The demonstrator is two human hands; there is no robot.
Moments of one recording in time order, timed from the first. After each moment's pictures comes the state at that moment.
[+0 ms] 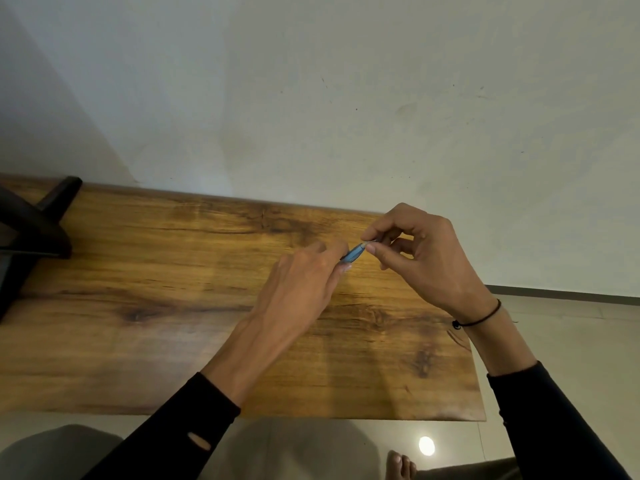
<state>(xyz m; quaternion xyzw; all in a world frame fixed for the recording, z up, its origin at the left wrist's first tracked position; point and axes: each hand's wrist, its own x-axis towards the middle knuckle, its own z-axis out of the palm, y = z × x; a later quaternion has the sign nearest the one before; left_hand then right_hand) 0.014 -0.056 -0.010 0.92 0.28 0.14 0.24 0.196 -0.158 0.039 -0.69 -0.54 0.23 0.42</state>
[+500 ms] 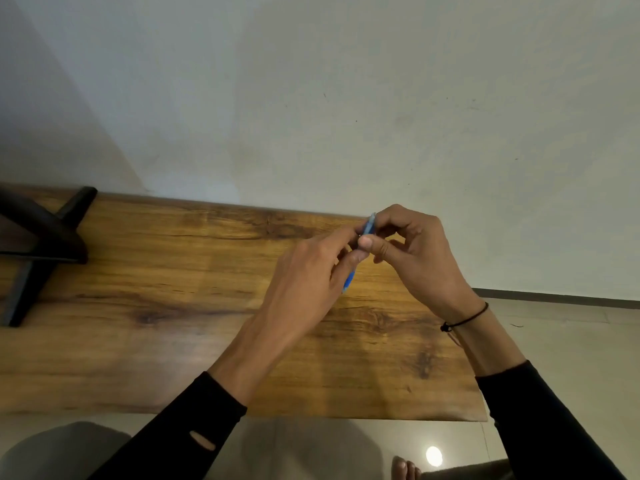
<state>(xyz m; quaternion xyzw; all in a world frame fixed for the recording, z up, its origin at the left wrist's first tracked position) 0.013 -0.061 0.027 0.87 0.27 0.23 0.33 0.183 -0.149 0.044 -0.68 -0.48 0.26 0.49</state>
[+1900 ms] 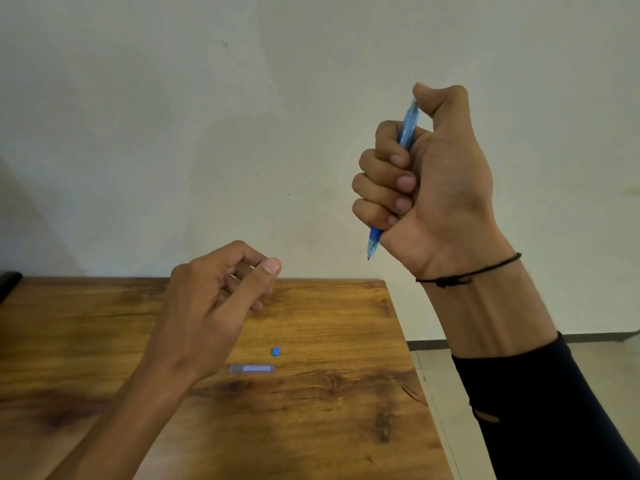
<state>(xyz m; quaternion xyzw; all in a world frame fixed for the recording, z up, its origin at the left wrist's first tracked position) -0.012 -0.046 0.092 0.75 0.28 0.37 0.47 0.165 -0.143 0.231 -0.51 -0.23 0.40 0.72</state>
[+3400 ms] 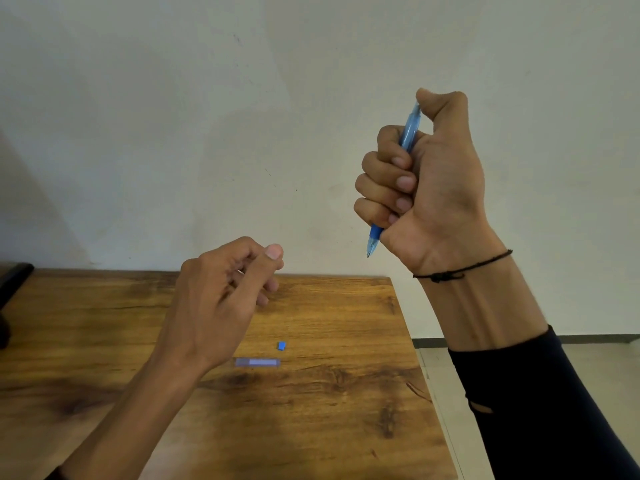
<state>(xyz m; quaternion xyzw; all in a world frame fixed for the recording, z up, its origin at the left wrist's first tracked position) -0.010 -0.044 0.089 0.74 0.31 0.37 0.47 0.162 -0.134 0.224 -0.51 -0.21 0.41 0.73</state>
